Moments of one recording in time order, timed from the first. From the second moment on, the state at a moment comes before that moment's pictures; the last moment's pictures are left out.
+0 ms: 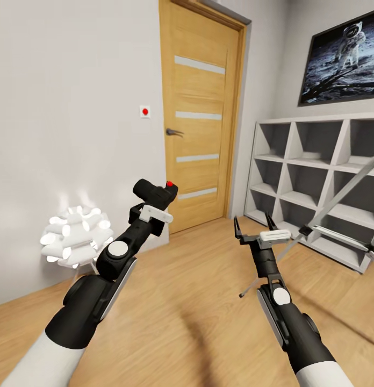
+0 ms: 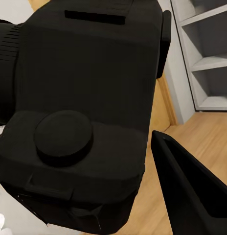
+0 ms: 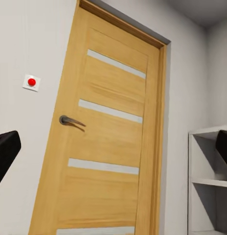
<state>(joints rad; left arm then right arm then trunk) -0.66 0.05 -0.43 -1.61 -0.09 0.61 0.05 -0.48 -0.03 0.10 -1.21 0.08 -0.59 -0.05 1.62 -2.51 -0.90</state>
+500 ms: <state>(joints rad) -0.66 0.05 -0.43 -1.61 -0.09 0.61 0.05 -0.48 -0.03 0.10 -1.21 0.08 -0.59 -0.05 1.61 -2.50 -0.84</state>
